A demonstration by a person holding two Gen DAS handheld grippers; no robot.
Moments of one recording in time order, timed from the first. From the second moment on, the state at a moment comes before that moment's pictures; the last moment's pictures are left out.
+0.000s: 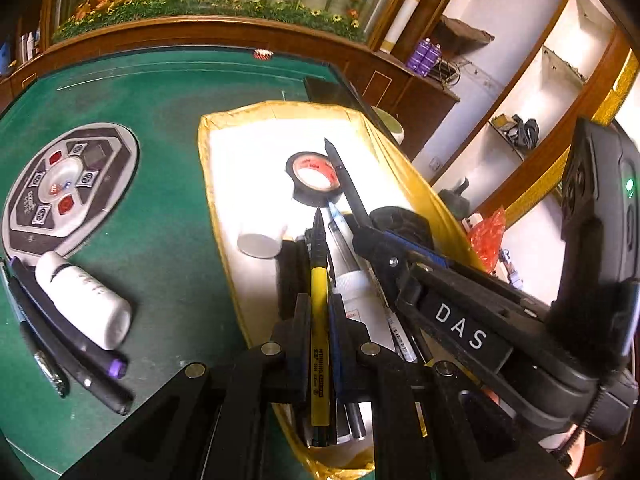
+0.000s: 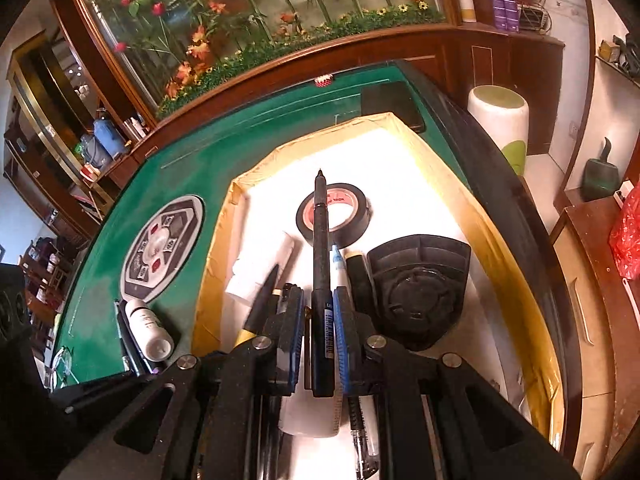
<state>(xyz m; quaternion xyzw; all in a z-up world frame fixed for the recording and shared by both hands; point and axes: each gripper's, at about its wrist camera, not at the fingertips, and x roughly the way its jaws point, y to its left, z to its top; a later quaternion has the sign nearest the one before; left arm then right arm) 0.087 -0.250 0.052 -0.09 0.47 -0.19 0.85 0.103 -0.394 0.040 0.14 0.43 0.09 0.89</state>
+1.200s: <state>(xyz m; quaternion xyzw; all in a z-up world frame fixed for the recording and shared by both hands) 0.015 -0.081 0.047 -0.15 0.42 -0.12 0.88 0.081 -0.340 0.058 0.11 0.38 0.20 0.90</state>
